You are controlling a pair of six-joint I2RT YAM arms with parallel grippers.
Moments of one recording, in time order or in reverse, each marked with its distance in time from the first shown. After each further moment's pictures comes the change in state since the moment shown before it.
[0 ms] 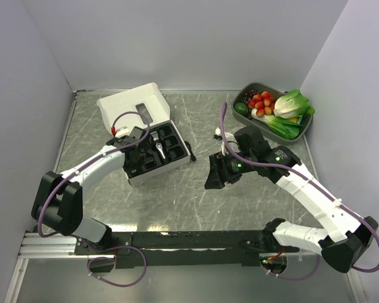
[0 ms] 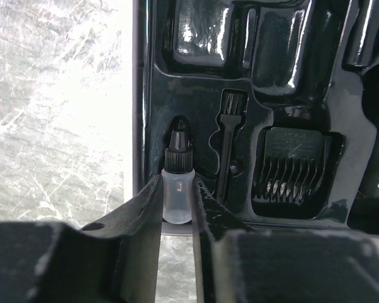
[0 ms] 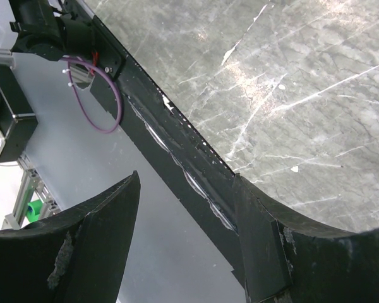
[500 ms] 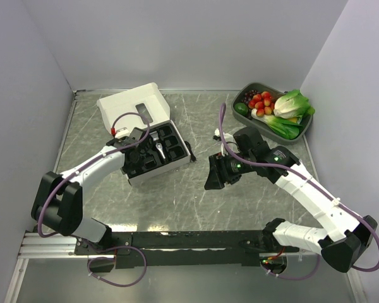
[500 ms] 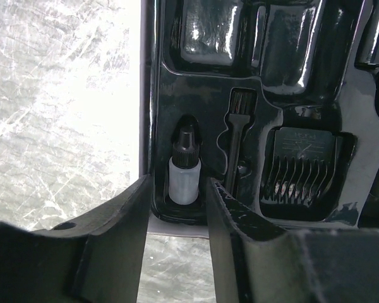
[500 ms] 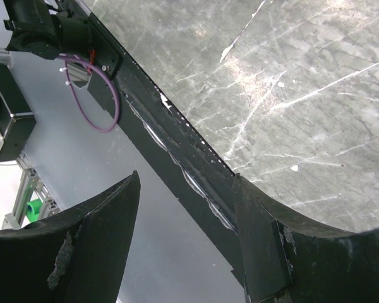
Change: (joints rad) left arm 0.000 -0.002 -0.013 -0.001 -0.010 0.003; right arm 0.000 0.004 -0.015 0.007 0.000 0.000
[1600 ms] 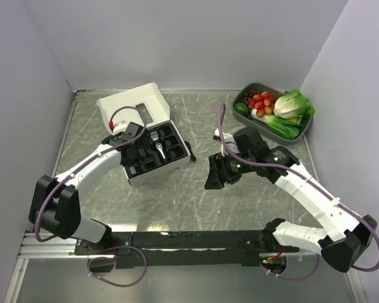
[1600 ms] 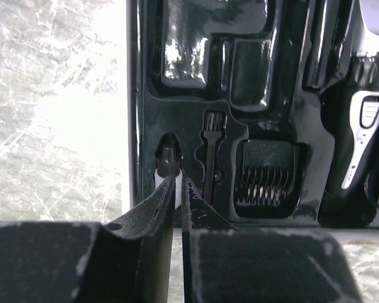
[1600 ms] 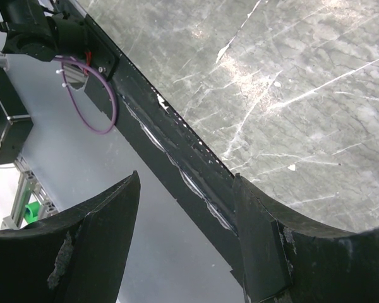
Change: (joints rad) left arm 0.026 -0.031 0.042 0.028 0.026 0.056; right arm 0.003 0.002 -0.003 0.001 0.013 0.003
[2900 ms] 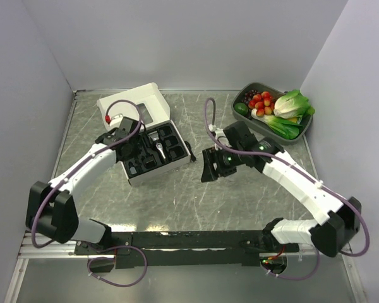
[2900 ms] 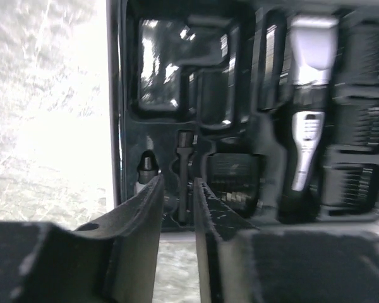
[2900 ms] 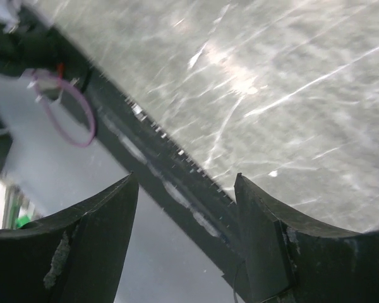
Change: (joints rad) left arm 0.035 -0.024 0.026 0.053 0.046 0.030; right arm -0.012 0.122 0.025 0.021 0.066 -0.004
